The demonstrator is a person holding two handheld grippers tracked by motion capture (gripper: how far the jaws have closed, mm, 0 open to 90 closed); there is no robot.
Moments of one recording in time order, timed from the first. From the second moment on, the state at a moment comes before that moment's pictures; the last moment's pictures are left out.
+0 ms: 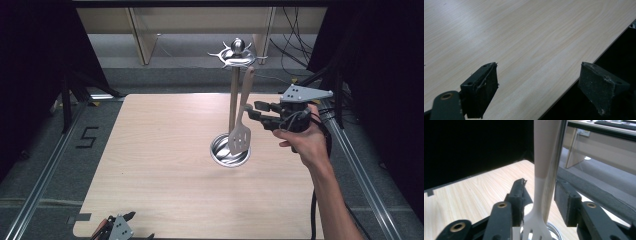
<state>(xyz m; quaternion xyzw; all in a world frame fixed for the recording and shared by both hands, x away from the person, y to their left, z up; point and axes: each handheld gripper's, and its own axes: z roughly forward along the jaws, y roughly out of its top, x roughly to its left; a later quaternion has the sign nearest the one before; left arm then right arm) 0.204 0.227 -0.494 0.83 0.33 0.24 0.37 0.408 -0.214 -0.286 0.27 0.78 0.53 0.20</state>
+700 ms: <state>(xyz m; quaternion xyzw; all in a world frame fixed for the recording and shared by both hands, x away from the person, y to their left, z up) 0.204 0.227 -0.494 0.84 0.33 0.23 0.37 0.381 -0.225 -0.327 0.28 0.78 0.52 0.23</state>
